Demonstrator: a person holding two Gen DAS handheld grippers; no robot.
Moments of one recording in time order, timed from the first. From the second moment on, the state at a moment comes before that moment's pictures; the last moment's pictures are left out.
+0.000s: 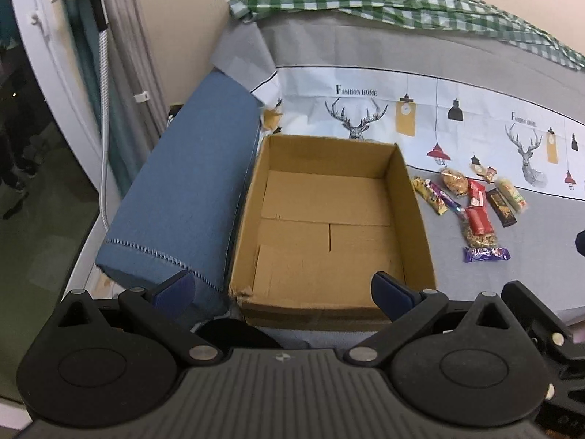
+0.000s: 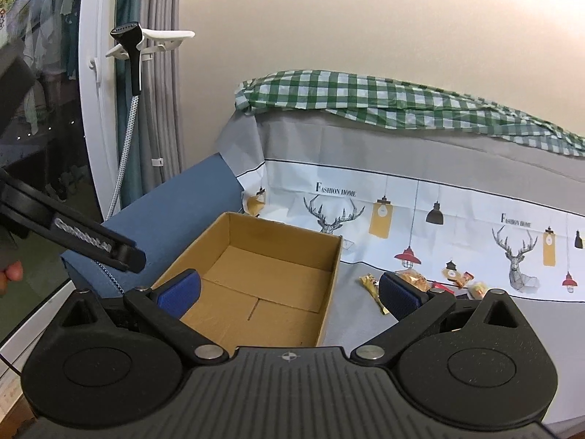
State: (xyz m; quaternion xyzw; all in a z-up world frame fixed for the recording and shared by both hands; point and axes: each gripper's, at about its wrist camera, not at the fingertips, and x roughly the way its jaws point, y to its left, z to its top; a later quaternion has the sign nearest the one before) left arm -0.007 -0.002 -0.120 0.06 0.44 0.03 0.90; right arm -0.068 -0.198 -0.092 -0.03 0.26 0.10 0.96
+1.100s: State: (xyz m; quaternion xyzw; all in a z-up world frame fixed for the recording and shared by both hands) left arm -0.004 -0.053 -0.151 0.09 0.46 0.04 0.88; right arm -0.088 -0.235 -0.117 0.04 0.27 0.08 0.96
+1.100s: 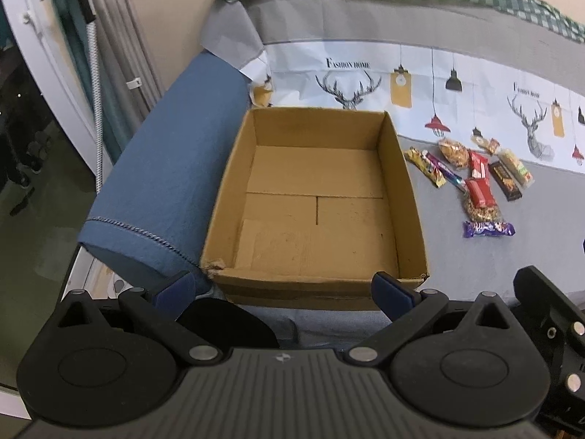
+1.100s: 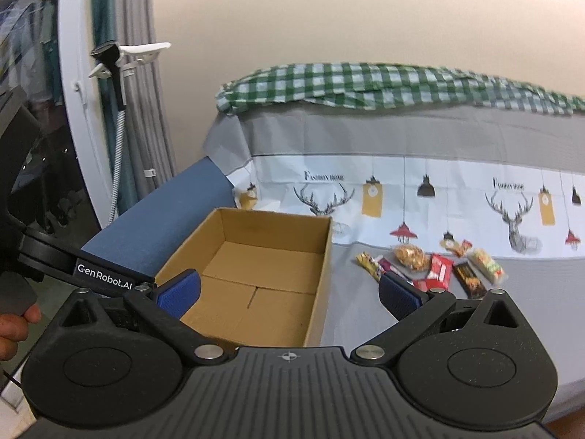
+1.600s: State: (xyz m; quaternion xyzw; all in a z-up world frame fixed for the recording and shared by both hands) left arm 0.082 -0.187 -0.213 0.12 0.52 -0.05 0.84; right arm -0.033 -0.366 -0.202 0.12 0.32 -0.12 0.93
